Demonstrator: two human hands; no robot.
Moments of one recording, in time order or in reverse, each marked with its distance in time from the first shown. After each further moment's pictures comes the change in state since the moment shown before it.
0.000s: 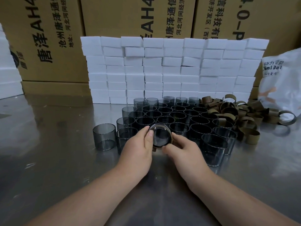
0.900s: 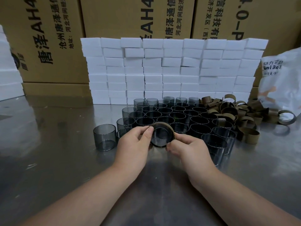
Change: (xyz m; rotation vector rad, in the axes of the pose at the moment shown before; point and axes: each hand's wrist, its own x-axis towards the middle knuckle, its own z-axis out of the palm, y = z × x) left_hand 0.004 0.005 -0.005 -0.298 0.065 -0.164; right_hand -0.004 -0.010 -0.006 0.173 0.003 -0.032
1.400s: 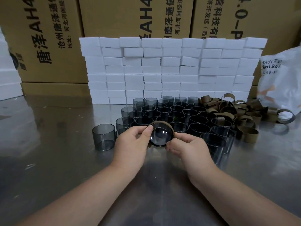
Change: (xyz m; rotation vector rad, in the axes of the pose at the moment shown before) left_hand 0.000 0.005 0.001 -0.057 0.052 -0.078; right_hand 0.002 0.002 -0.002 -0.036 0.015 0.041
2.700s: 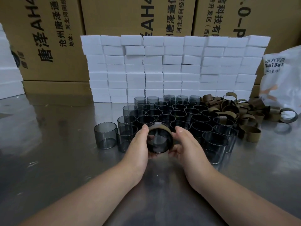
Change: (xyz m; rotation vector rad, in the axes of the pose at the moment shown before) left_hand -0.002 -0.005 0.012 -0.371 -0.139 -0.336; right_hand 0.008 0.018 0.006 0.218 0.042 0.101
